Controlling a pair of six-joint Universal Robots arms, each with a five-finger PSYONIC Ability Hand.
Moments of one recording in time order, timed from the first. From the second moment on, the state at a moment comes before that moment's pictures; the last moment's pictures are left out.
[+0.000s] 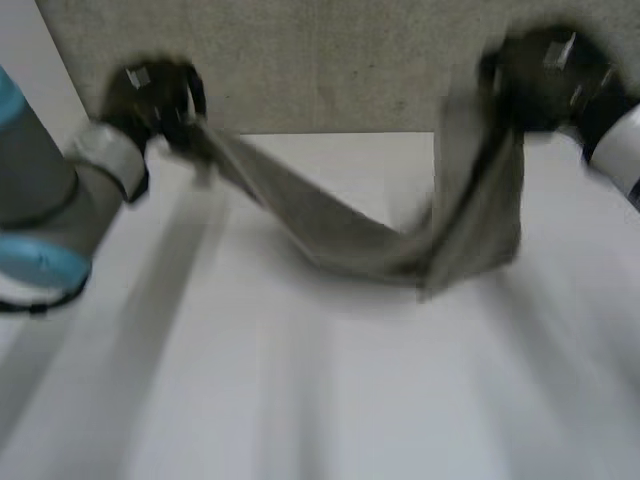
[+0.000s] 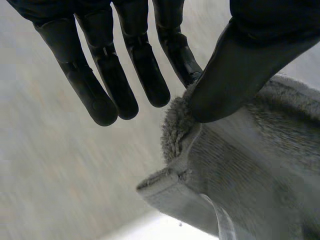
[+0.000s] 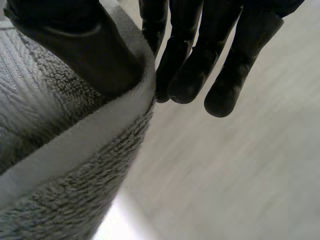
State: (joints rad) left arm 4.38 -2.01 -1.15 3.34 -1.45 3.17; right arm 1.70 -1.41 1.39 -0.26 1.00 2.87; left_hand 1.33 1.36 1.38 1.36 1.19; right_hand 1.34 1.32 1.35 1.34 1.17
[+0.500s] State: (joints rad) left arm 4.54 -1.66 -1.58 3.39 -1.38 3.03; right arm 1.62 -1.30 1.27 0.15 0.82 2.79; left_hand 1.33 1.36 1.38 1.36 1.20; right_hand 1.34 1.32 1.35 1.35 1.17
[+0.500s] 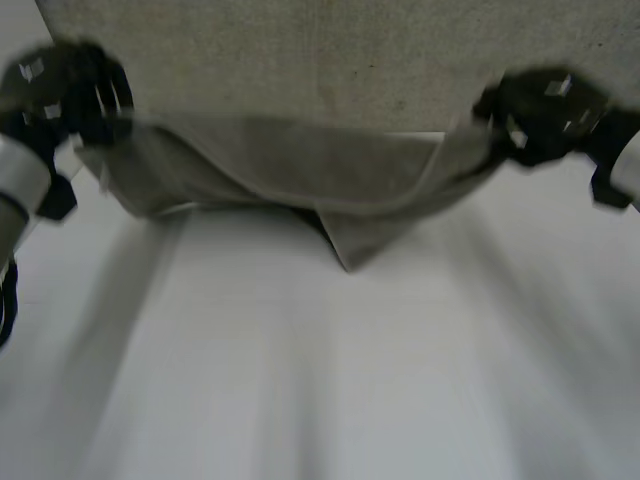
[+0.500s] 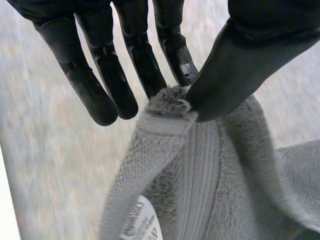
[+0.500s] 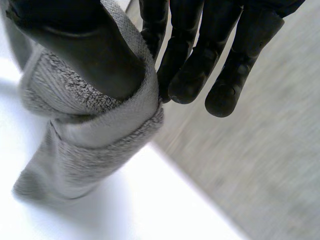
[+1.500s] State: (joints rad) left arm 4.57 -1.75 -1.88 3.46 -1.27 3.15; right arm 1.60 -1.30 1.89 -0.21 0.91 2.40; left_hand 1.33 1.36 1.38 1.36 1.20; right_hand 0.57 0.59 0.58 0.58 0.37
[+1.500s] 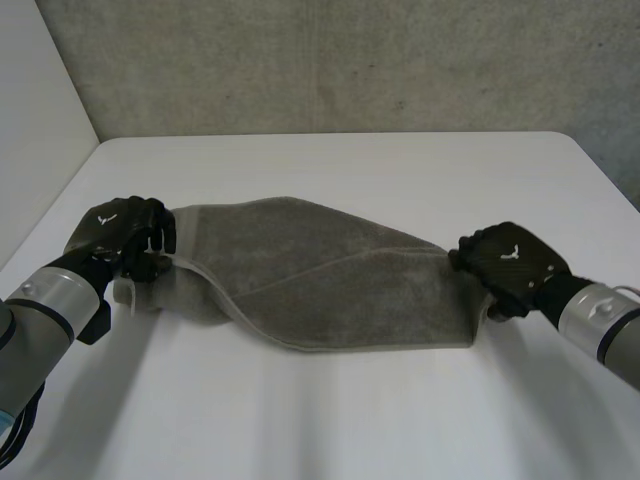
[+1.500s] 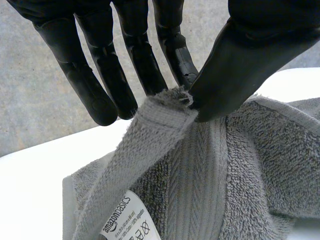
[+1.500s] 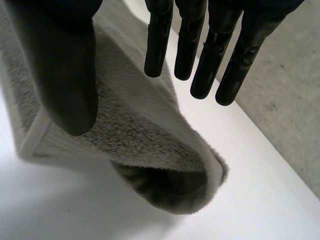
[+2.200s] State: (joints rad) left arm 4.59 -1.69 -1.86 3.41 -1.28 3.18; right arm 1.58 -1.61 1.95 -0.38 0.99 2.60; left_hand 1.33 1.36 1.38 1.36 1.20; right_hand 1.33 1.32 1.34 1.34 1.17
